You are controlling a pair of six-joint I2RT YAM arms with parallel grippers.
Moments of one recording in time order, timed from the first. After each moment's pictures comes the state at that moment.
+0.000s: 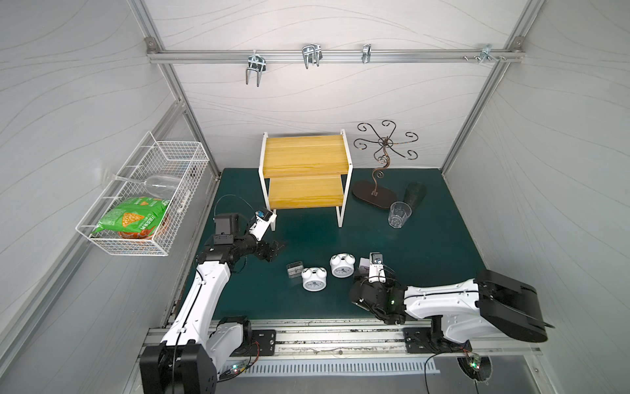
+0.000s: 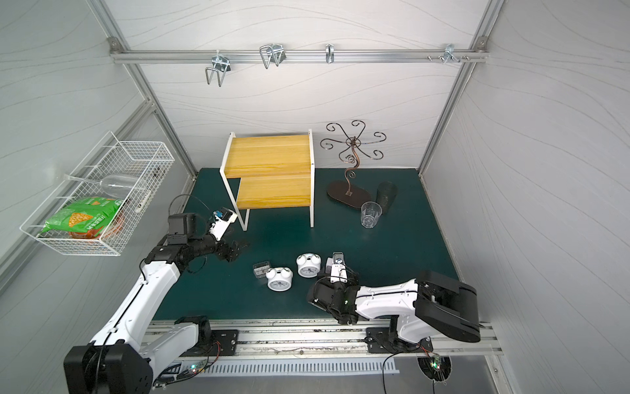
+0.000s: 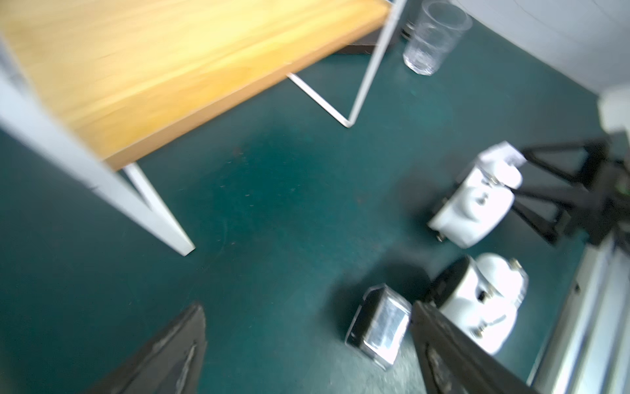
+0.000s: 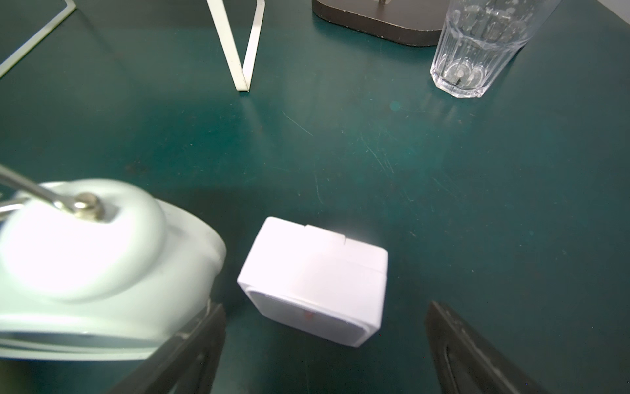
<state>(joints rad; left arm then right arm) 0.03 1.02 0.76 -0.62 0.68 0.51 1.33 1.39 0.45 -0.13 0.94 0.99</state>
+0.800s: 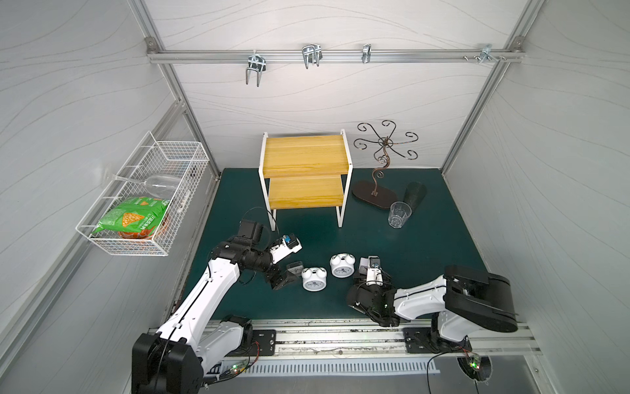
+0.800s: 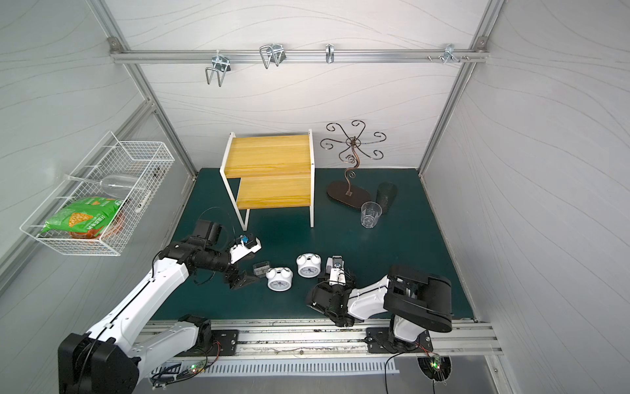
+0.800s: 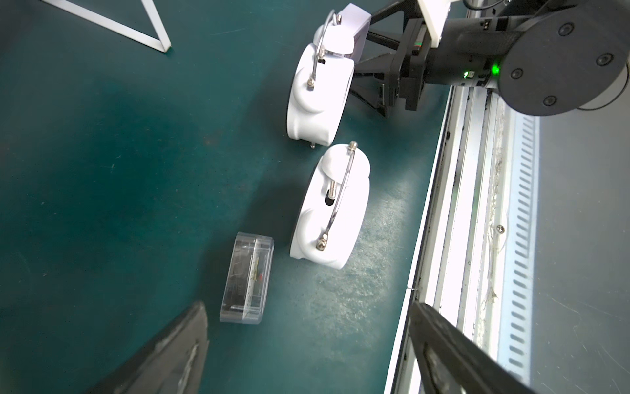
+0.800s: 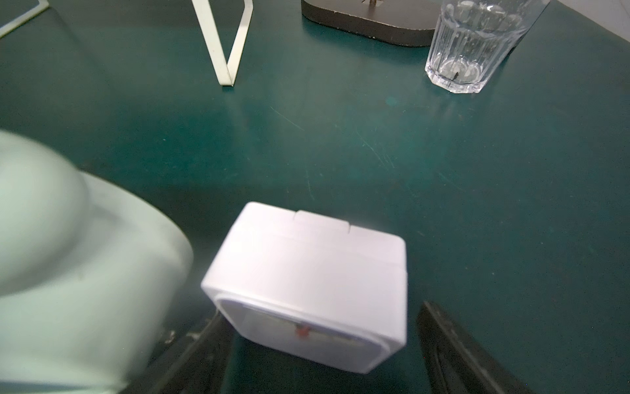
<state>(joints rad) -0.19 1.05 0.77 -0.93 0.70 0.78 1.32 1.58 0.40 0.11 1.01 0.98</state>
